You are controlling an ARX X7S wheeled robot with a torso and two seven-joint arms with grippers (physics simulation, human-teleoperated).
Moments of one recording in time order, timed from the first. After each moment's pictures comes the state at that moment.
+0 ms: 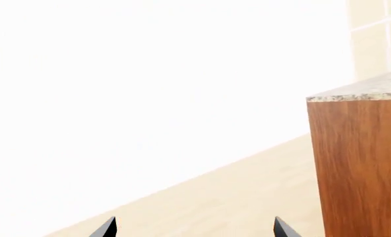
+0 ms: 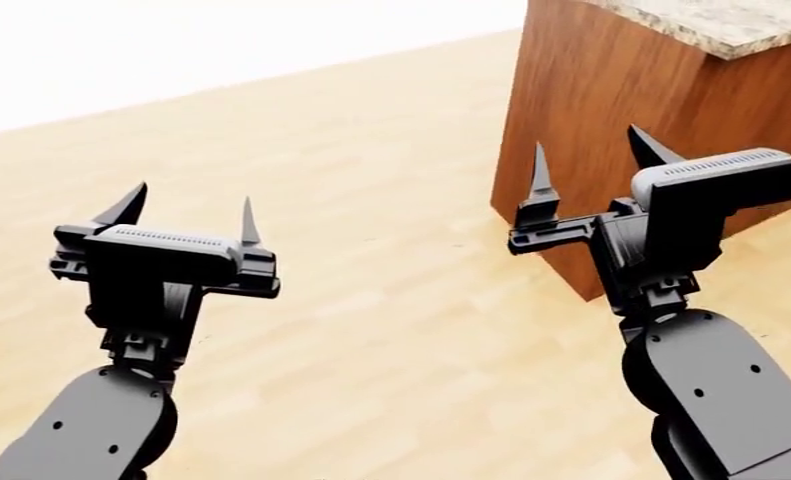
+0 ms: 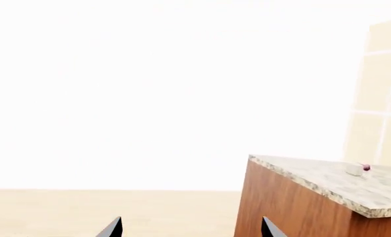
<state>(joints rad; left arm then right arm) -0.41 -0.47 0.25 0.39 -0.31 -0.43 -0.32 0.58 0.49 -0.26 -0.33 0.42 0.40 0.23</state>
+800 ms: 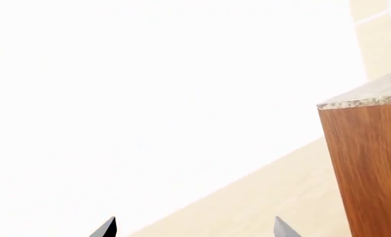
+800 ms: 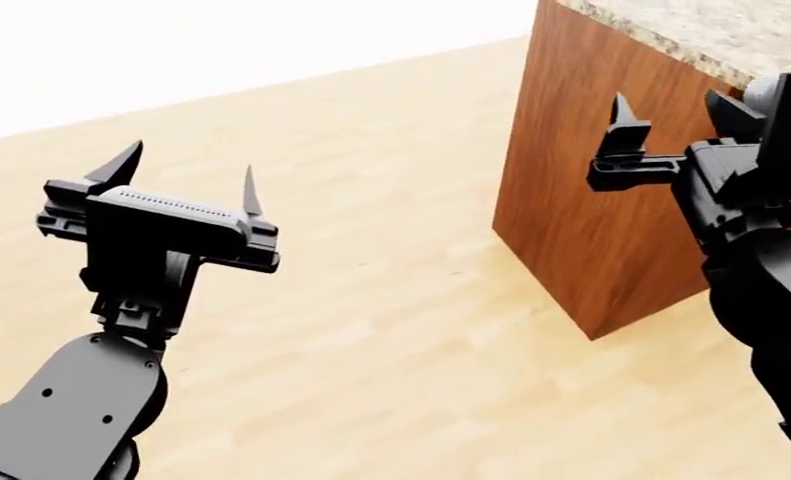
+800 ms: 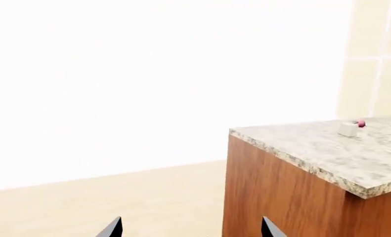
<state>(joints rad) -0.53 -0.51 0.30 0.42 -0.28 -0.51 -0.30 0.78 0.58 -0.10 -0.24 0.69 0.69 0.23</state>
